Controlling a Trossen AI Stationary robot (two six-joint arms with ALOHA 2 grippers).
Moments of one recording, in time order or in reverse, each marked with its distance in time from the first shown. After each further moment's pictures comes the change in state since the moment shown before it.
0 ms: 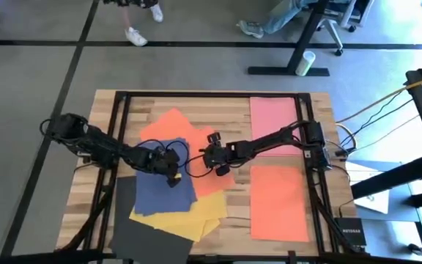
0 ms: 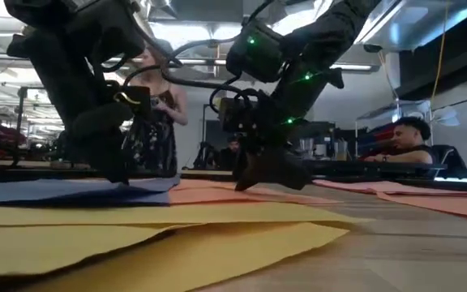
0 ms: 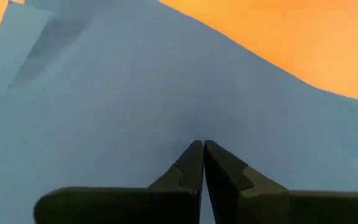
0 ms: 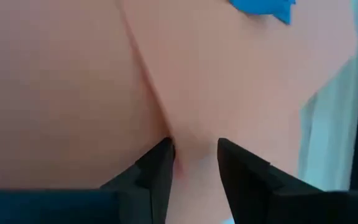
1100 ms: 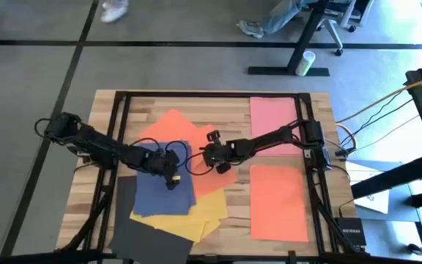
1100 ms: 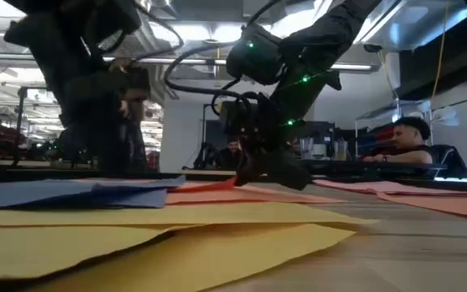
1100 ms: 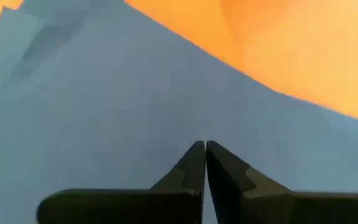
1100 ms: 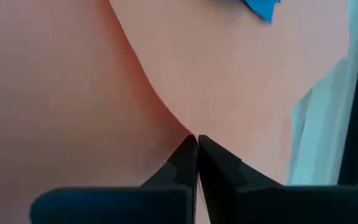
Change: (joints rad) left arm -0.029 -0.112 0.013 -0.011 0.076 -0.001; right arm -0.018 -0.003 0.004 -0.024 -0.008 -0.079
